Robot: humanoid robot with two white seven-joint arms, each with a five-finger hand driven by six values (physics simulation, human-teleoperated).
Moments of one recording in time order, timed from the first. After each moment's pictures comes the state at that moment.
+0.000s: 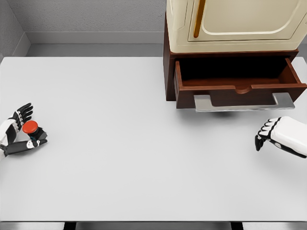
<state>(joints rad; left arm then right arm) 0.12 0.64 -0.07 -1.33 0.43 -0.35 -0.20 0.15 -1.27 0.30 -1.76 0.34 -0.61 -0.17</state>
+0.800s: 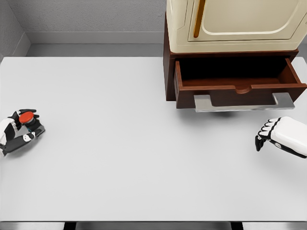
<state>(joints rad) 0.11 0.64 -0.06 -1.34 0.43 -0.36 -0.20 0.15 -1.27 0.30 -1.76 0.34 -0.61 -0.17</state>
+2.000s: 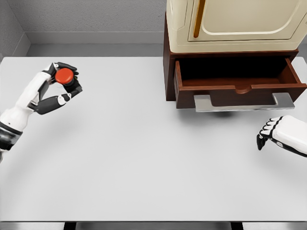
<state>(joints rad) -0.10 0.58 -0.15 -1.67 0.21 -0.34 -0.21 0.15 -1.28 0.30 -1.76 0.34 -0.61 -0.17</state>
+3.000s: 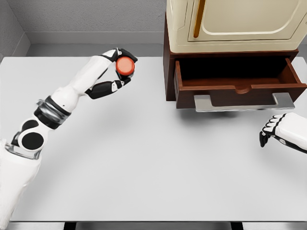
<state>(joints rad) -0.32 0.37 -0.29 -1.71 -0.27 -0.35 -0.22 0.14 -1.29 0.30 -1.74 0.33 -0.61 -0.17</state>
